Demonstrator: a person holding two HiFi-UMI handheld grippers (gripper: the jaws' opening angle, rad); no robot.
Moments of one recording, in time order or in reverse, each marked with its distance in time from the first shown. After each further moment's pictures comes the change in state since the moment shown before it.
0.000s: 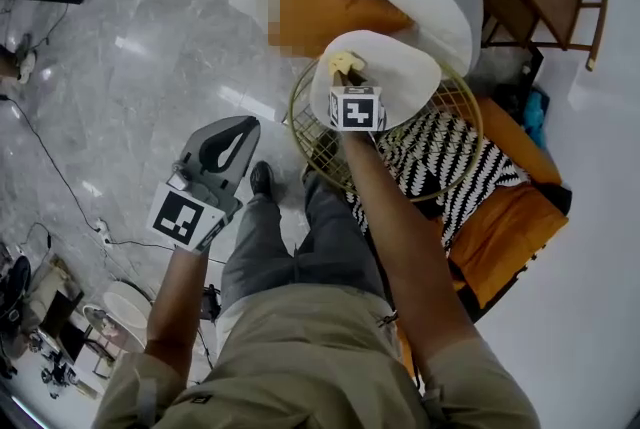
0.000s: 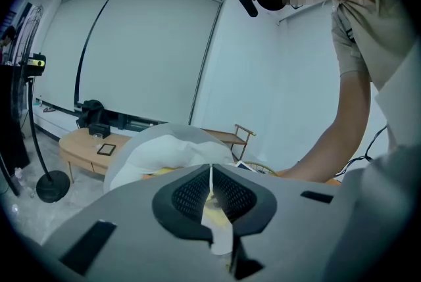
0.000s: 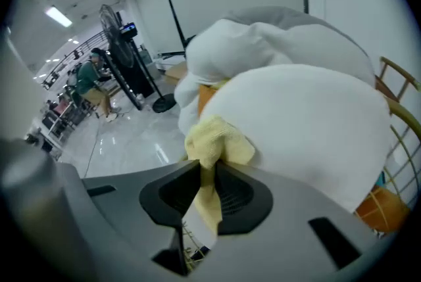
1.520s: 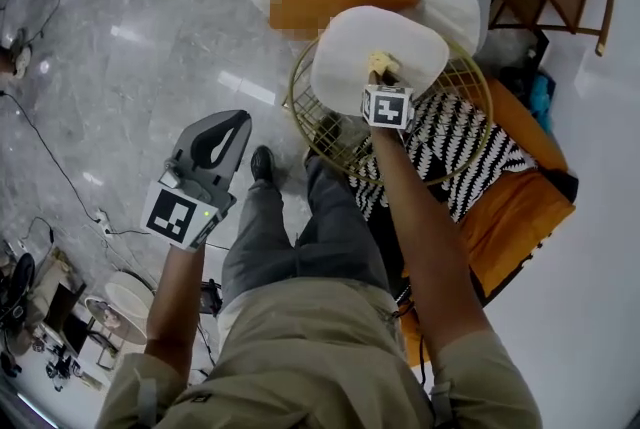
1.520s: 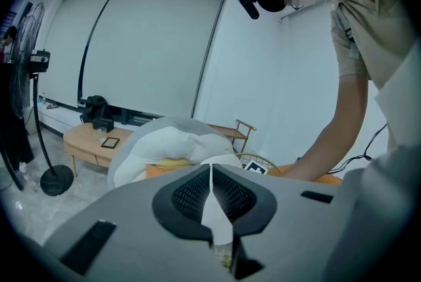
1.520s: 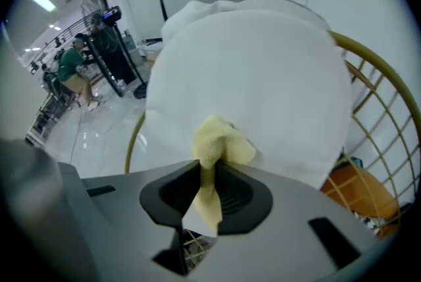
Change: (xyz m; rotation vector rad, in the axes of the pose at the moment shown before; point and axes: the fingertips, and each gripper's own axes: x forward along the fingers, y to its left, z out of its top) left arm -0.015 -0.002 -0.032 -0.007 0.036 0.017; right arm -0.010 -0.079 -0.080 0.025 0.094 -0.151
